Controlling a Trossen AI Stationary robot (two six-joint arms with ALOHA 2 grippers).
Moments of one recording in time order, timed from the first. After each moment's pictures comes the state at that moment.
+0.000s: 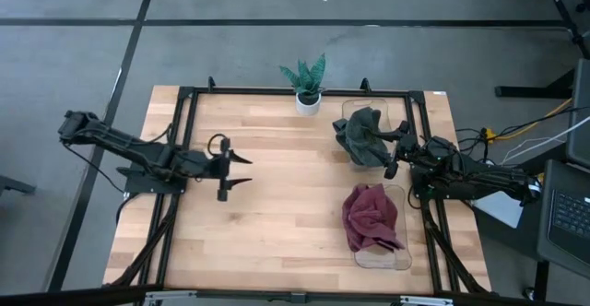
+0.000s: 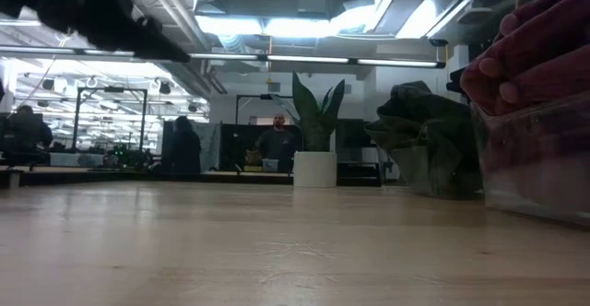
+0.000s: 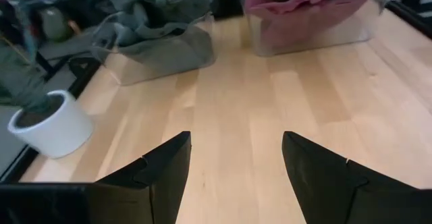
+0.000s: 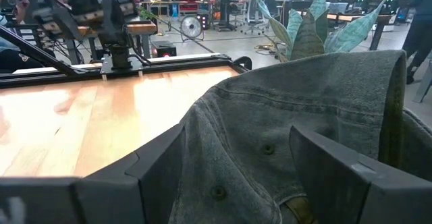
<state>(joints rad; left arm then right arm) -0.25 0.79 0.40 0.00 -0.35 0.07 -0.22 0.08 0.03 -0.01 0.16 -0.01</state>
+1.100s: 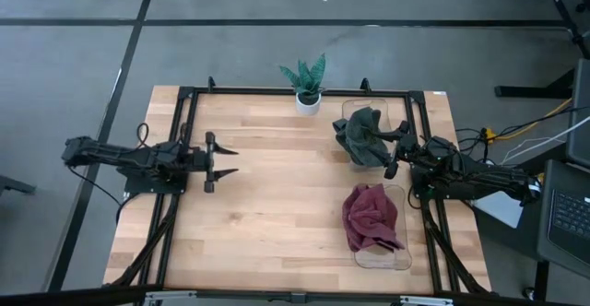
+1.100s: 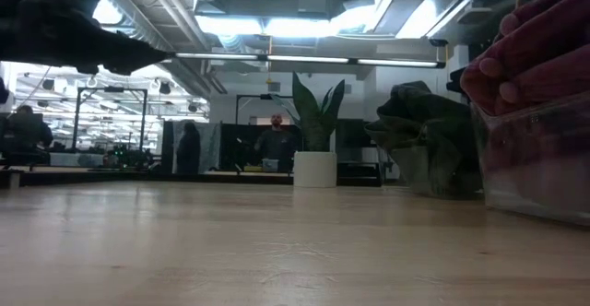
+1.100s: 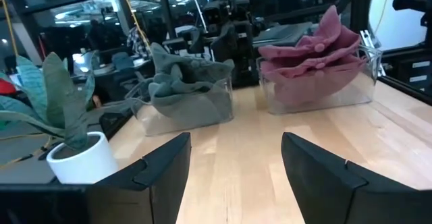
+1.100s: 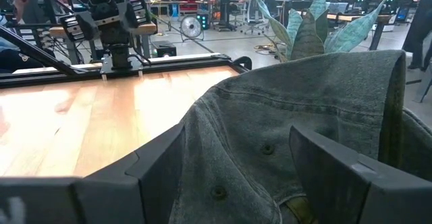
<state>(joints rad) -0.08 0.23 0.01 0.22 -0.18 0.18 -0.22 0.08 0.03 -0.01 0.16 -0.01</state>
